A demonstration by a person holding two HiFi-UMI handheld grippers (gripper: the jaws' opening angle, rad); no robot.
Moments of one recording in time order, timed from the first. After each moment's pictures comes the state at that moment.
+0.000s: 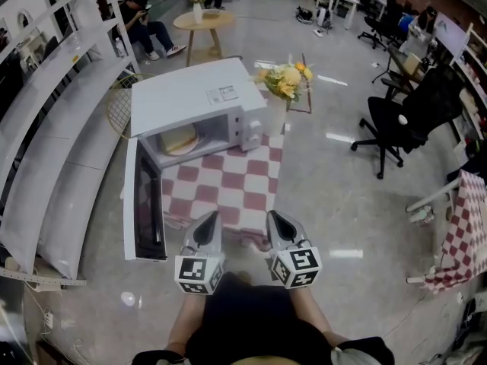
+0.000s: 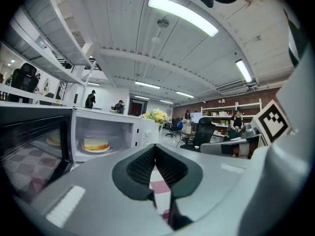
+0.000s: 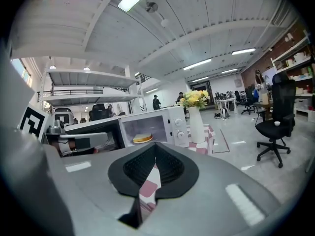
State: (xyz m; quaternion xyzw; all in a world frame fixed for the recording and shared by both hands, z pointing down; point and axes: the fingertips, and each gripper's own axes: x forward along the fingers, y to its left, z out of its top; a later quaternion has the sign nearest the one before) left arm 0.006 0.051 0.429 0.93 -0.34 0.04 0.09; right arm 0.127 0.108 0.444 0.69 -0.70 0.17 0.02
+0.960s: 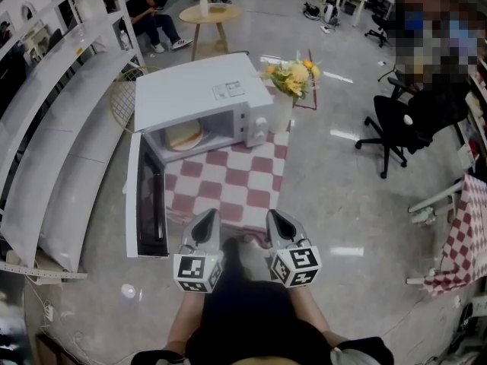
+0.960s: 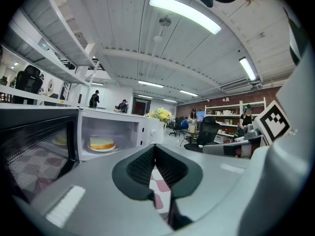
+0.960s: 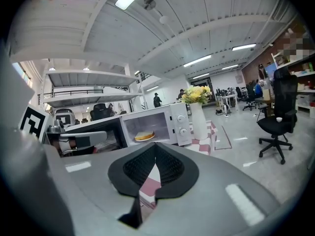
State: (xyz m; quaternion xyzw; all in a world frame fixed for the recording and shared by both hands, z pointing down) left arm -0.007 0.043 0.434 0.93 -0.36 0.04 0.10; right arm 0.120 0.101 0.451 0.69 -0.71 0.18 0.02
